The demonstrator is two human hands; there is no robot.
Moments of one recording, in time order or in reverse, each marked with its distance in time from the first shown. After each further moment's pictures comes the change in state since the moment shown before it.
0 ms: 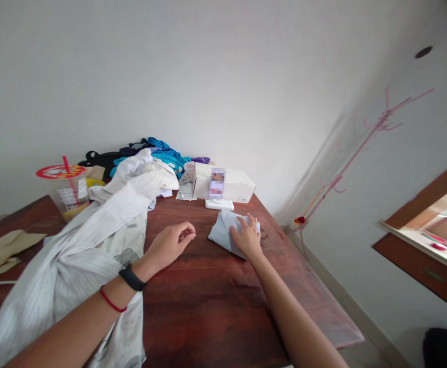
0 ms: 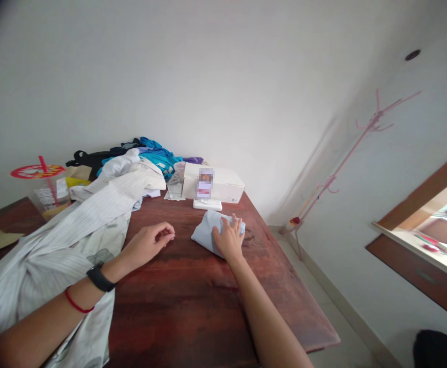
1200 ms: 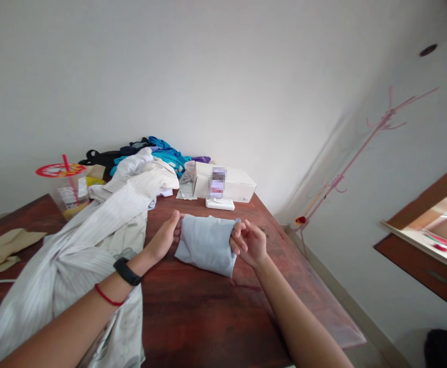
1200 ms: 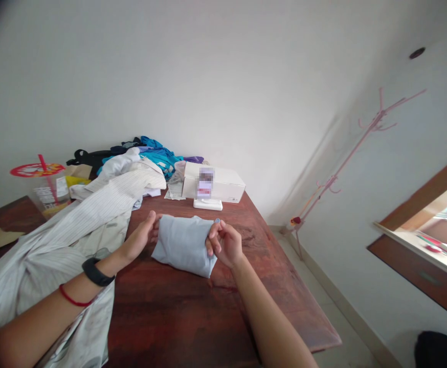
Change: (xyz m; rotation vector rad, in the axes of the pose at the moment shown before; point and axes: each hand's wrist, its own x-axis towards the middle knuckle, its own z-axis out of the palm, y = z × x) left_hand 0.009 -0.011 -0.001 -0.749 0.008 -0.366; right_hand -0.020 -0.032 -0.043 1.499 -0.612 -0.007
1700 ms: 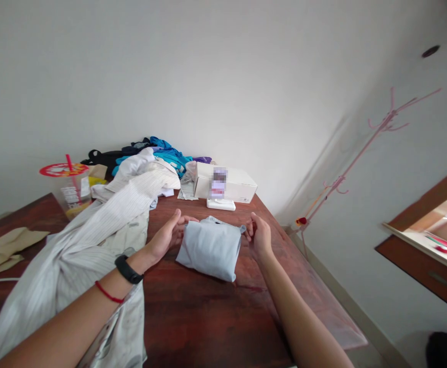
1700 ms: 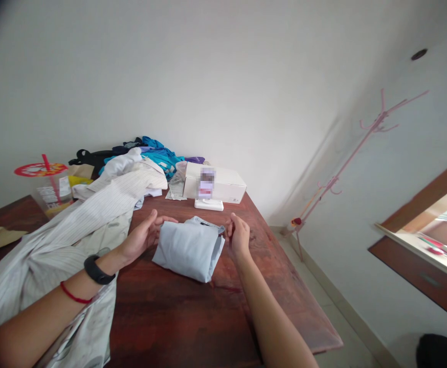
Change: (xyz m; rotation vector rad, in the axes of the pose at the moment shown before) left_hand -0.007 0.015 0.000 -0.226 -0.187 -0.083; right_hand 0.017 0.000 -0.018 -0.091 0.554 -0.243
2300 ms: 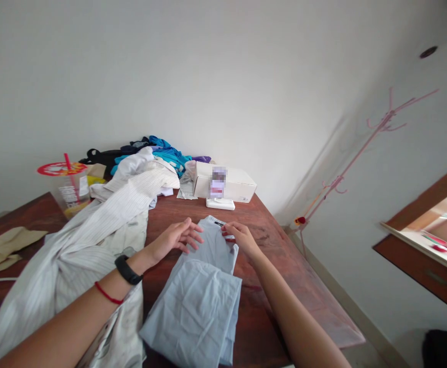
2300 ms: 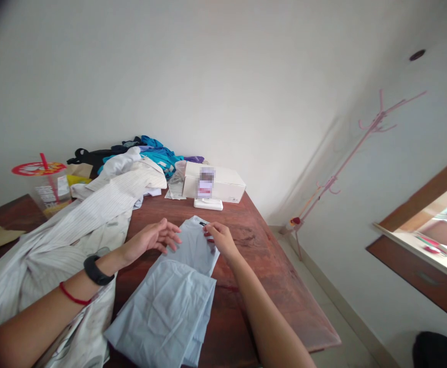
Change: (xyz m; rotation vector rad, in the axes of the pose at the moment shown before) left_hand -0.005 0.001 0.005 0.218 -0.115 -0.026; right_hand -0.002 0.023 0.004 -0.425 -0.305 0.185
